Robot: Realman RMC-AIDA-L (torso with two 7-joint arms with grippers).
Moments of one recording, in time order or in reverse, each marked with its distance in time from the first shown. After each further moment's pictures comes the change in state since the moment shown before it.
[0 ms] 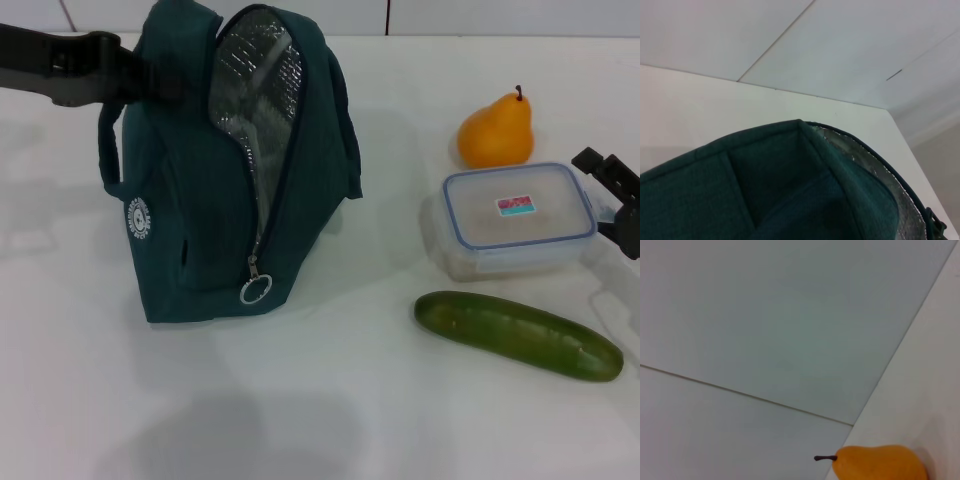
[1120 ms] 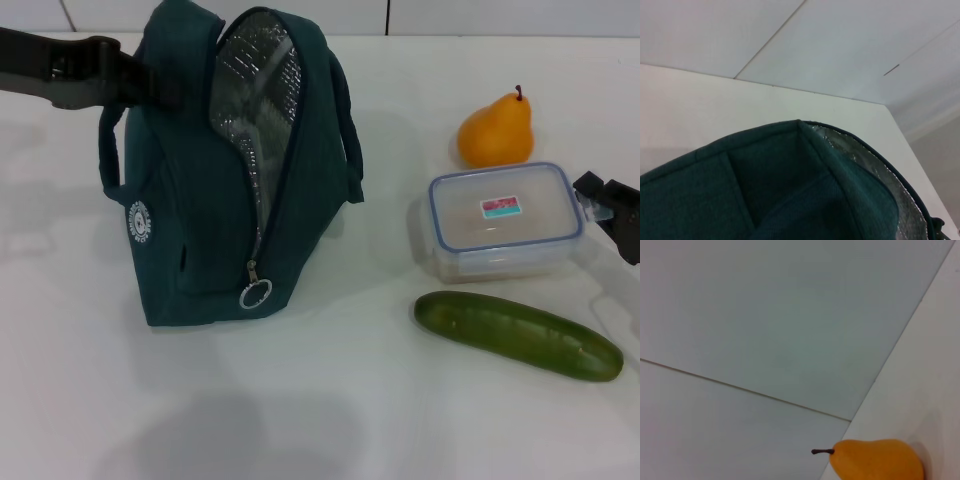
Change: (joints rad) left arm 0.000 0.001 0.000 0.000 0.000 0.012 0.014; right arm -0.008 0.000 -0.018 0.000 0.008 -0.004 -0.008
